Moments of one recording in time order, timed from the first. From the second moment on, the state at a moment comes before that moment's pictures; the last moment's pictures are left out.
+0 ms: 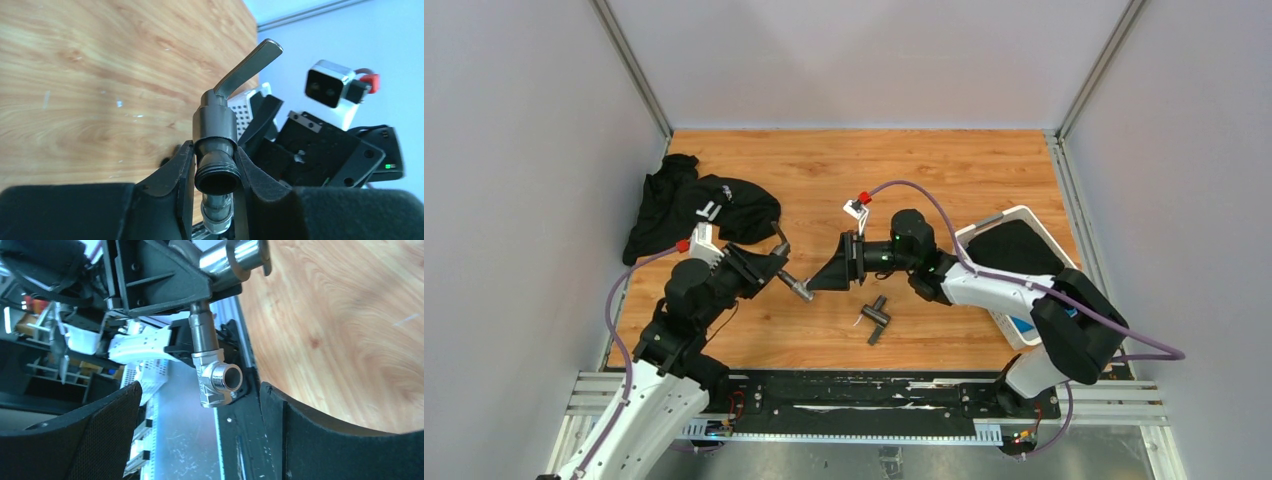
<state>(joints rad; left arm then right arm) -0.41 0.42 0.49 -0.34 0.07 -1.07 0.83 1.50 0.82 0.53 -0.74 0.82</state>
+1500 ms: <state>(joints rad) -0.41 0.42 0.52 -0.10 0.31 -1.08 0.81 1.74 0.75 1.37 -0.81 1.49</state>
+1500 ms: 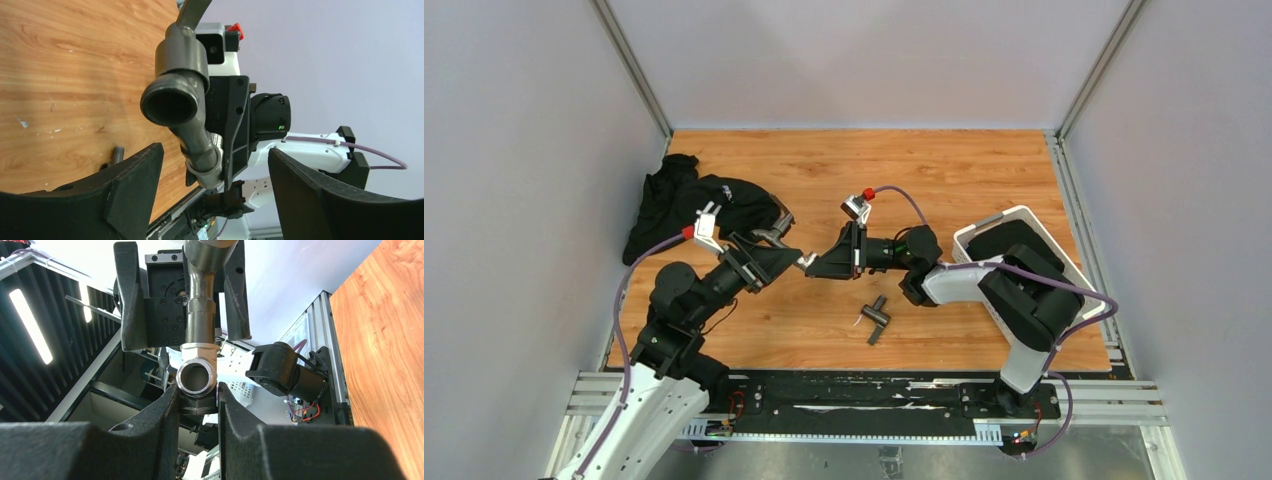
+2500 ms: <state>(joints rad) -0.41 0.48 0.50 -0.10 0.37 -1.08 0.81 1.79 0.79 1.39 -0.82 1.51</state>
